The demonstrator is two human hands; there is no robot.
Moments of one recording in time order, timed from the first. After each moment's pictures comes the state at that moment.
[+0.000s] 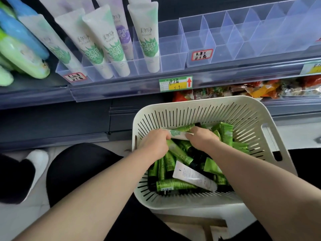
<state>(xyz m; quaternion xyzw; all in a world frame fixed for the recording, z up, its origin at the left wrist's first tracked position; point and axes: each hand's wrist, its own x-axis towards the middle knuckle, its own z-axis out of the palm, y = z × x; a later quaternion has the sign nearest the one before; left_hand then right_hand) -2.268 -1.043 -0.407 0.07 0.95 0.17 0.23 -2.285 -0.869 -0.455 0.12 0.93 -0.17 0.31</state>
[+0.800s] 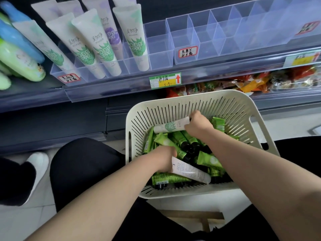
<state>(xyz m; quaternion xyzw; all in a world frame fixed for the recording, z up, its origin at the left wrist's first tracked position) -2.233 -1.014 -0.409 0.14 0.87 0.09 0.47 -2.291 -0.859 -0.436 0.18 0.92 -0.27 0.22</state>
